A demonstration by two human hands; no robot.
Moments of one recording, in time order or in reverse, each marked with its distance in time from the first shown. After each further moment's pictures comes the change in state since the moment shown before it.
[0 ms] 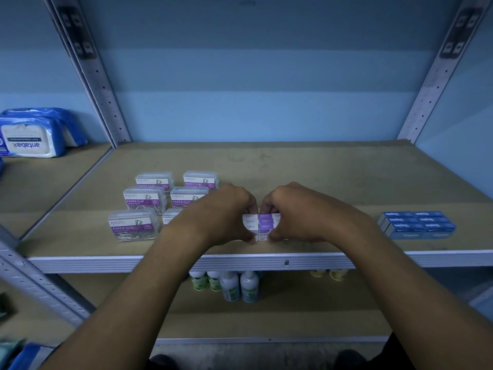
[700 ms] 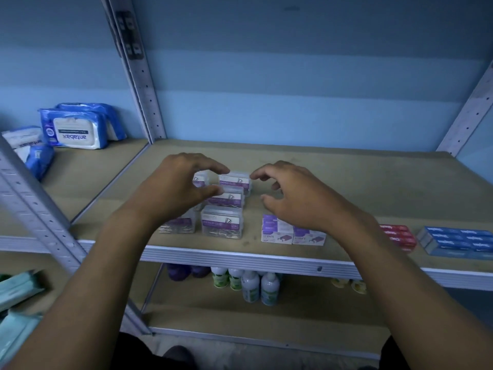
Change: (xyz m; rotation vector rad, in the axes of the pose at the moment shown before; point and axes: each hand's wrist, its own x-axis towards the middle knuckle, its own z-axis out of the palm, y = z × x) left_hand -0.054 -0.093 -0.048 -0.085 0.390 -0.072; right_hand 0.035 -0.039 0.002 0.210 0.234 -0.184
